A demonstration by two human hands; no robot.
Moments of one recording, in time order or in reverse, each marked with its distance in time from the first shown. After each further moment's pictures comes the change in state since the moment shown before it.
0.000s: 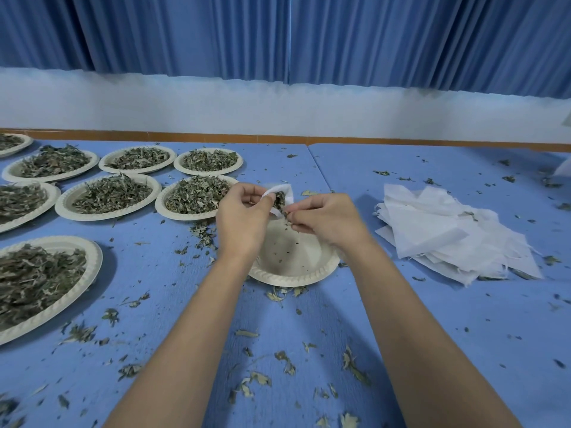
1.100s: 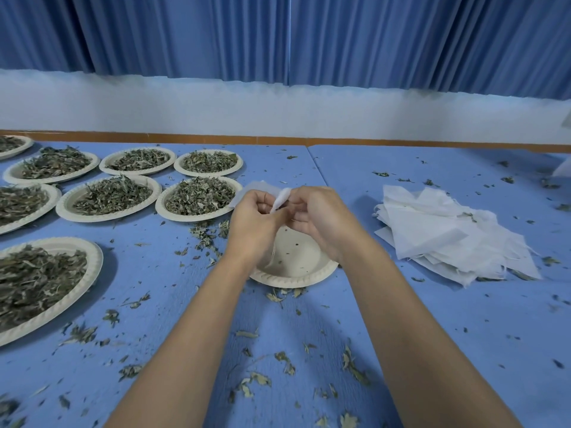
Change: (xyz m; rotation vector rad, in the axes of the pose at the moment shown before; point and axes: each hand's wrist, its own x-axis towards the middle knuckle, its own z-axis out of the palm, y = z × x) left_hand -0.010 0.006 0.005 -0.046 -0.227 -0.114; right_hand -0.010 -0.021 0.013 0.147 -0.130 0.061
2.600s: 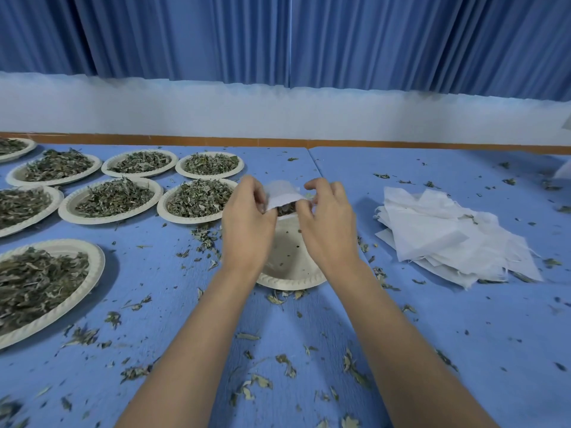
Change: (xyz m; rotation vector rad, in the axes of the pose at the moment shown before) left_hand 0.006 -0.011 -0.006 0.386 0.258 0.437; right_hand 0.012 0.034 -0.002 -0.818 0.541 -0.502
